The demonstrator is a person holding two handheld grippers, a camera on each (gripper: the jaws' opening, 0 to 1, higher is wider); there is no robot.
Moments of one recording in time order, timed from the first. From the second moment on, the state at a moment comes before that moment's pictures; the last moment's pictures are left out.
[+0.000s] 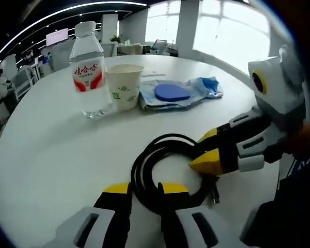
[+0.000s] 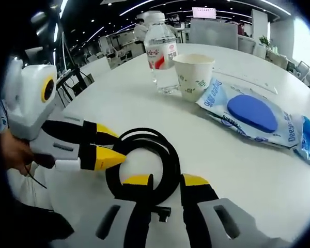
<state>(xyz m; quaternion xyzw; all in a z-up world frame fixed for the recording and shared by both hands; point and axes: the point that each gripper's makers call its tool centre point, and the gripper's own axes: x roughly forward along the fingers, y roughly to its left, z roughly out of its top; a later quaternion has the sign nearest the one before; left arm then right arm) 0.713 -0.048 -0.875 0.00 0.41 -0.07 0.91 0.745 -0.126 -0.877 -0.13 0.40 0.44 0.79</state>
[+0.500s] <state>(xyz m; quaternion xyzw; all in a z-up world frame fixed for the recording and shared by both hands) 0.713 -0.049 -0.870 0.03 0.40 -0.08 0.91 0.750 -0.128 -0.875 -0.12 0.41 0.44 0.79</state>
